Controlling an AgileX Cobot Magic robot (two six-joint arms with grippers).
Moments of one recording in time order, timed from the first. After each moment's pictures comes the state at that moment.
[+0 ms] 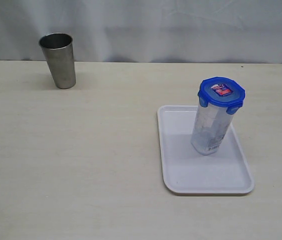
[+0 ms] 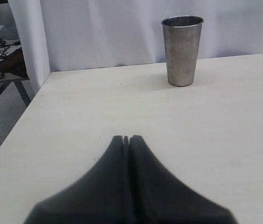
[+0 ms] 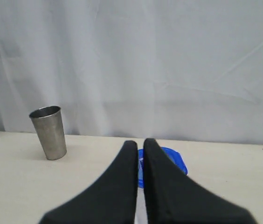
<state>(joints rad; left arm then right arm) 0.03 0.00 0.00 0.00 0.31 0.13 0.39 0.35 -0.24 1.17 -0.07 -1.07</state>
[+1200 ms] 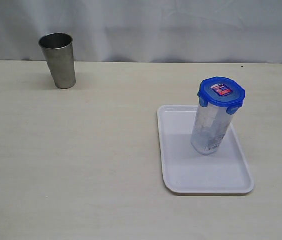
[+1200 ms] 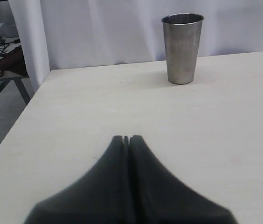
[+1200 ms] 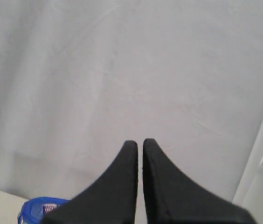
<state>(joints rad) 0.03 0.00 0.00 0.00 0.32 0.13 0.11 0.00 0.00 -0.08 -0.28 -0.23</state>
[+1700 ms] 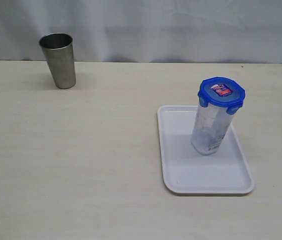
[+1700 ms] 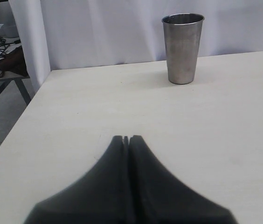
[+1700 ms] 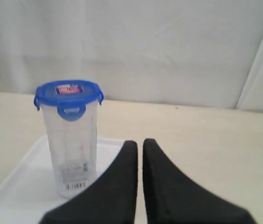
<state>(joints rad) 0.03 0.00 0.00 0.01 0.32 0.13 0.06 0.00 0.00 -0.12 0.18 0.04</state>
